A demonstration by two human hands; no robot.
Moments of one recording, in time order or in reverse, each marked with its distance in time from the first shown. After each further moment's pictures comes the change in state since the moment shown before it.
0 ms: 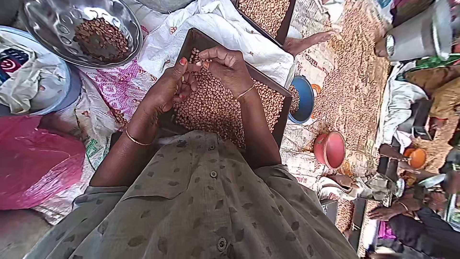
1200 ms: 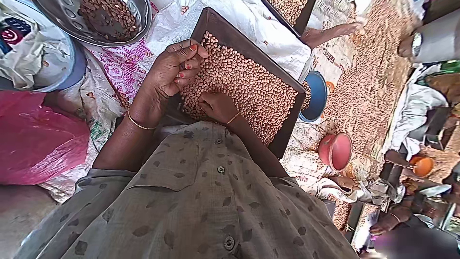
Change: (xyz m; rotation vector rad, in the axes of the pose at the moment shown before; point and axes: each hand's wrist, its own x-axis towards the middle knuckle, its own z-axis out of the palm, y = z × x) left_hand -0.001 0.000 -0.012 -0.321 -0.087 0.115; right_hand -0.077 0.047 0.060 -0.810 -0.372 0.113
